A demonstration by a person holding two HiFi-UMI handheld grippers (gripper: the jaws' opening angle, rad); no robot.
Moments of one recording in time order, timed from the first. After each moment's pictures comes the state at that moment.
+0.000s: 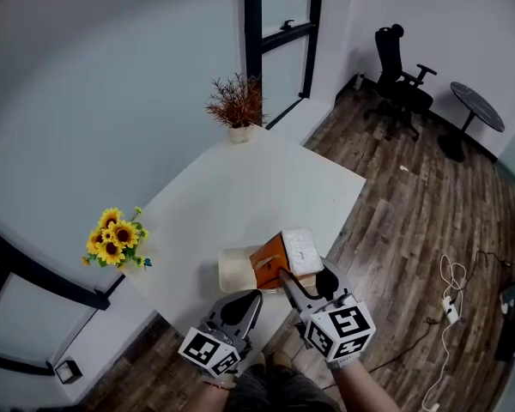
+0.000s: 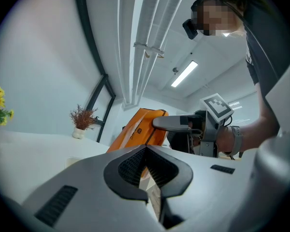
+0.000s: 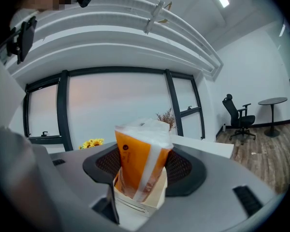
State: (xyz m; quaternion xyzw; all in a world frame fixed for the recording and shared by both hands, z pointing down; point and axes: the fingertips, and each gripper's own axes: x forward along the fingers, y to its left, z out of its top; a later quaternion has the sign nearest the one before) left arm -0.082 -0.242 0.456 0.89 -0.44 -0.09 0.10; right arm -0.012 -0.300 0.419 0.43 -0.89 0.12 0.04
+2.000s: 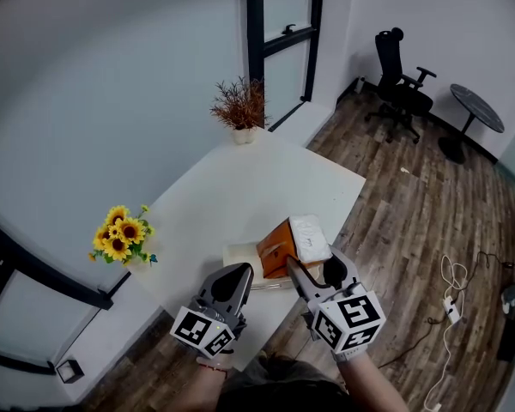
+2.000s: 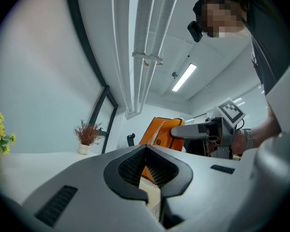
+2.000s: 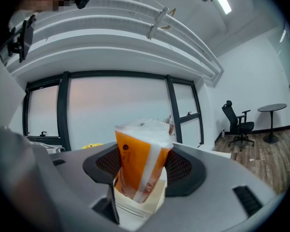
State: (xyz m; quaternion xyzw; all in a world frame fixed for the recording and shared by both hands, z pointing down) left arm -0.114 -0.262 0.412 0.88 -0.47 -0.11 0.05; right arm -0.008 -0.294 0.386 0.44 -0.89 0.10 0.02
